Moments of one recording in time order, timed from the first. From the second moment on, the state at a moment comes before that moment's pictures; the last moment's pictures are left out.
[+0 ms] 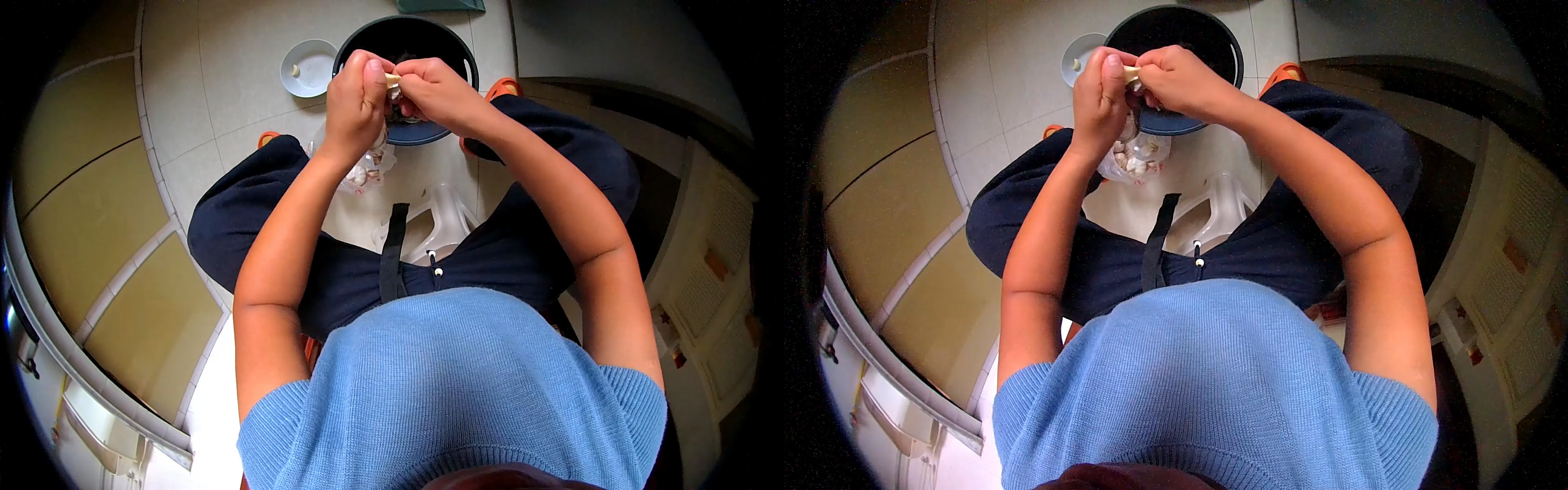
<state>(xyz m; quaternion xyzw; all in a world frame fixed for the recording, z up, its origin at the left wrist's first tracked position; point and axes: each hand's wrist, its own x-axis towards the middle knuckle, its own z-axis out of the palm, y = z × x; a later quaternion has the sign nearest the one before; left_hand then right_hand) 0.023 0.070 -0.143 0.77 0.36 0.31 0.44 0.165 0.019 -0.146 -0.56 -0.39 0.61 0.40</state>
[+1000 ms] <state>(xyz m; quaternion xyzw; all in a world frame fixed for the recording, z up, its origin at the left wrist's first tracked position) 0.026 0.077 -0.137 0.64 0.39 0.31 0.58 0.185 0.029 -0.142 -0.56 -0.41 0.51 0.51</state>
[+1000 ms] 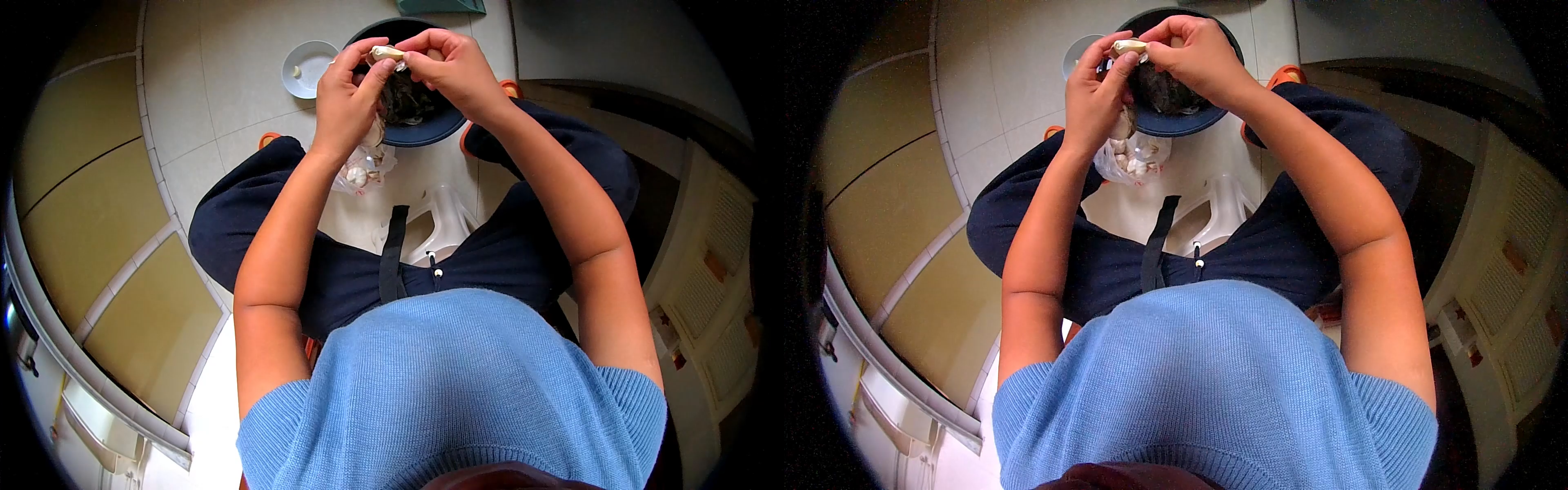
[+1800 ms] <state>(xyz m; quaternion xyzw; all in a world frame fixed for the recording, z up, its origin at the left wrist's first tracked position) 0.016 0.086 -0.131 0.34 0.33 0.17 0.86 0.193 0.038 -0.149 -0.46 -0.68 0.32 0.48</state>
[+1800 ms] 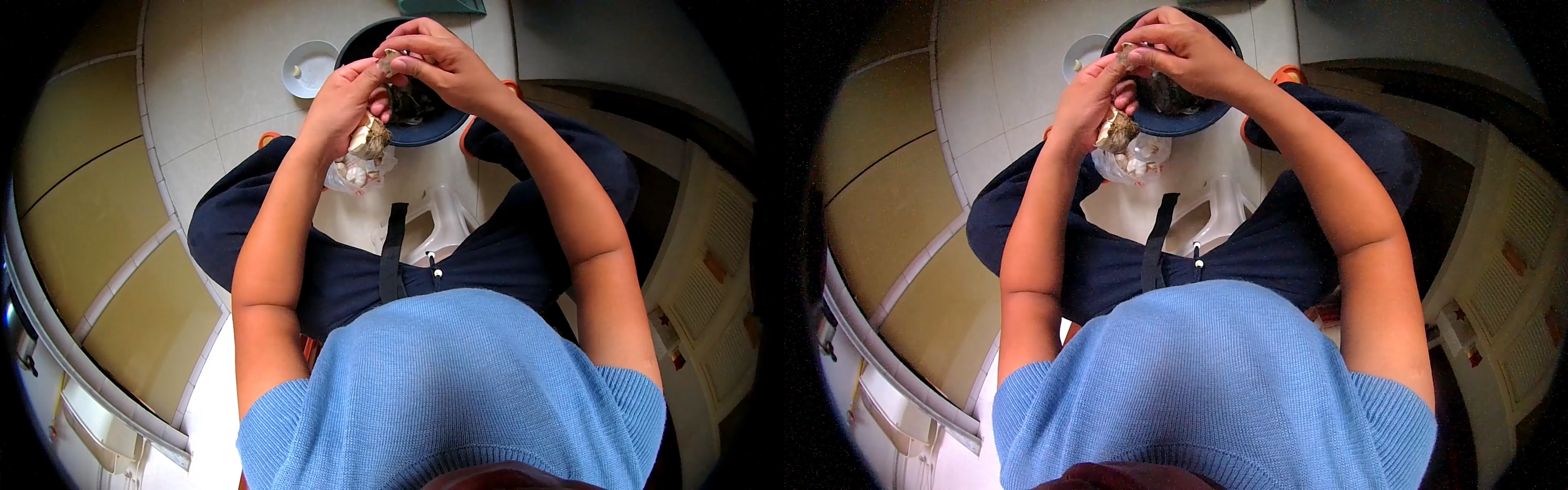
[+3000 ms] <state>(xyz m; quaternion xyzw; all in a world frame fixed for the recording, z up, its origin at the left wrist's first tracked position) 0.017 0.086 -0.132 0.47 0.42 0.24 0.74 0.191 0.034 -0.144 -0.48 -0.47 0.55 0.50</state>
